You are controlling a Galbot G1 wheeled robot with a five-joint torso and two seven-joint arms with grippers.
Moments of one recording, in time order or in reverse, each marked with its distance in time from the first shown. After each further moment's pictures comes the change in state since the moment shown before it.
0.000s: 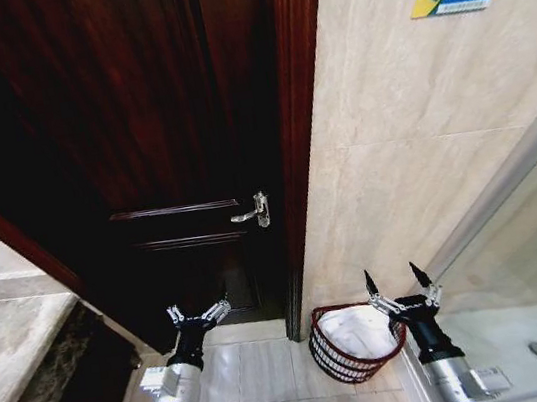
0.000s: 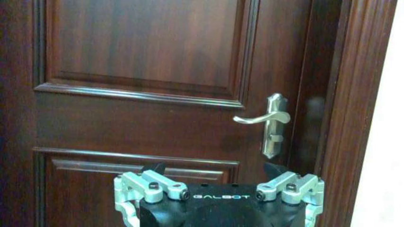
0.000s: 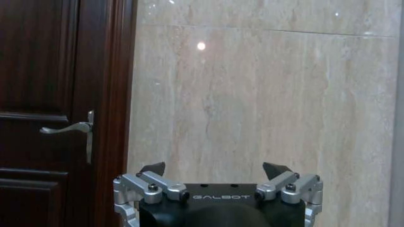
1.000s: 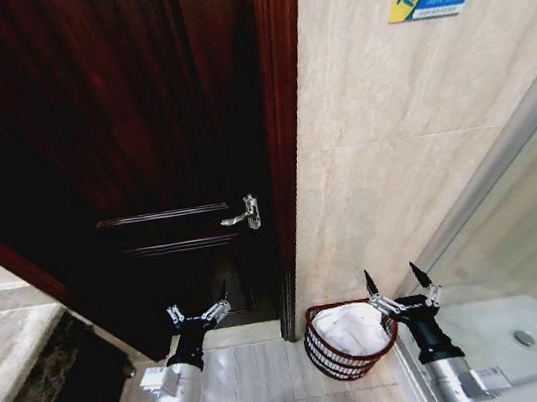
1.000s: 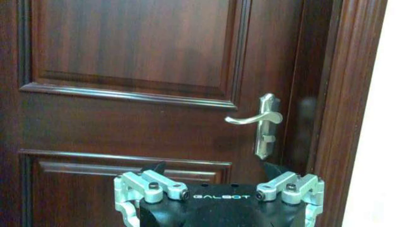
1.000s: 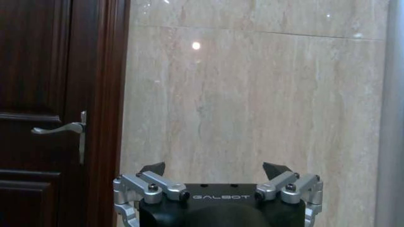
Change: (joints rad) left arm 0.000 0.000 0.000 0.000 0.000 0.000 0.000; right arm 0.000 0.000 0.000 0.000 0.000 0.000 0.000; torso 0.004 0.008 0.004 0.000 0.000
